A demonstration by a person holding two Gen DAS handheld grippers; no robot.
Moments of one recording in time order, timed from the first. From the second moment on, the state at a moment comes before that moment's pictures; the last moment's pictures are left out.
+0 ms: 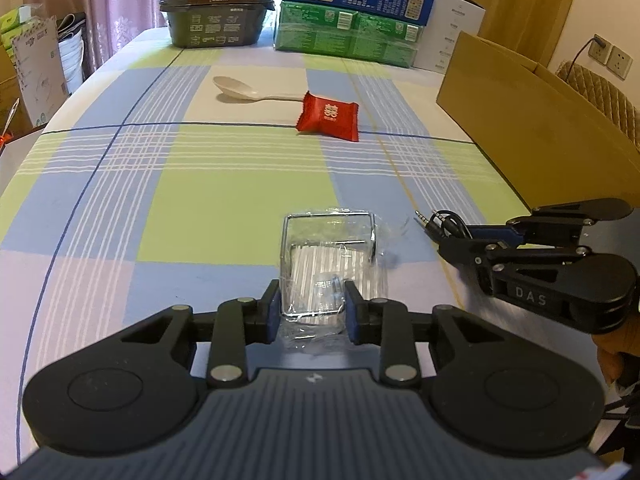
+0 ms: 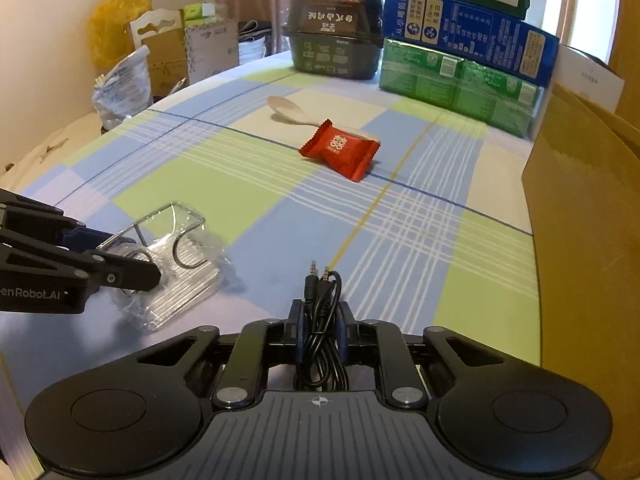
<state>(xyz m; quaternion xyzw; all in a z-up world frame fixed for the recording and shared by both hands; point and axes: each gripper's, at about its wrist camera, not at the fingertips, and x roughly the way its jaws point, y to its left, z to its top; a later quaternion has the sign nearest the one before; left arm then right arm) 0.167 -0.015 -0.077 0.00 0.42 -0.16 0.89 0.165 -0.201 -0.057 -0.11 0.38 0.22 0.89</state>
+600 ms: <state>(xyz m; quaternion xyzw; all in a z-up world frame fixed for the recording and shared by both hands) 0.121 -0.043 -0.041 0.00 0.40 -0.18 0.90 0.106 -0.233 0.001 -0.02 0.36 0.19 0.91</state>
